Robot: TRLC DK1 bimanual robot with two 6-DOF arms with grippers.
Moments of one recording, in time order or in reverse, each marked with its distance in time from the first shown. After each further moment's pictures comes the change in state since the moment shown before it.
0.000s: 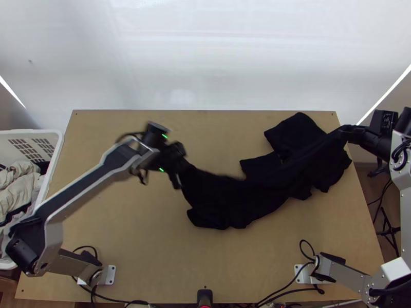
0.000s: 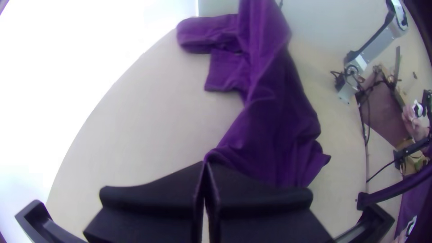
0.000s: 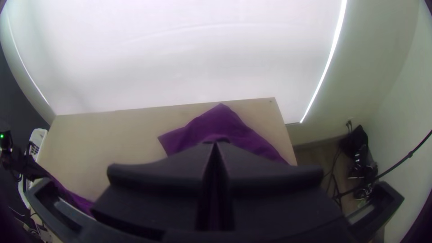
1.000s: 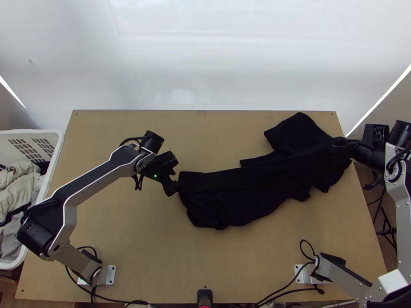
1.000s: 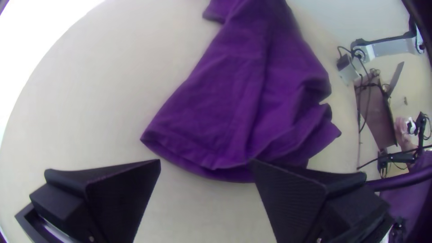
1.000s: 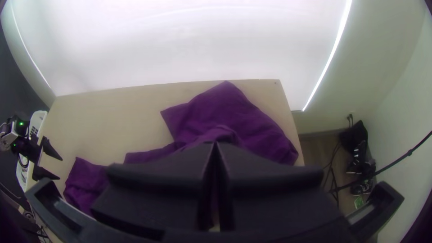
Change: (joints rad) left arm 0.069 0.119 -0.114 -0.082 0.049 -0.020; right arm 0.009 -0.080 -0.113 -0.047 0.001 -0.057
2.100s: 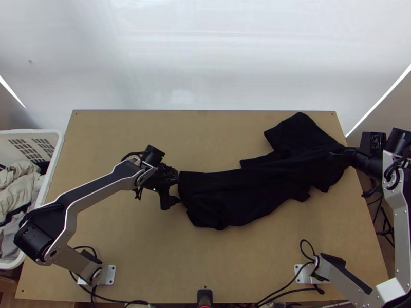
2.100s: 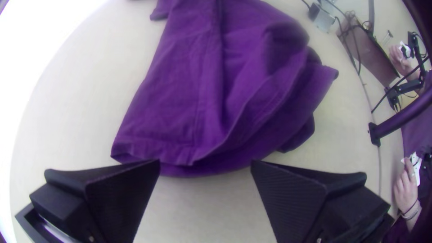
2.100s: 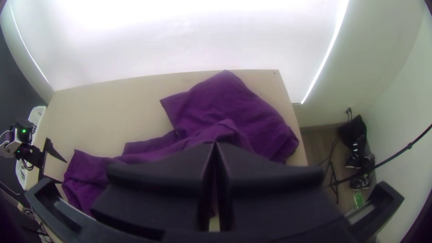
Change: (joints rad) left arm -0.031 -0.035 -0.198 0.195 0.040 0.304; right arm 0.002 -0.058 -0.065 -0.024 0.014 -0.004
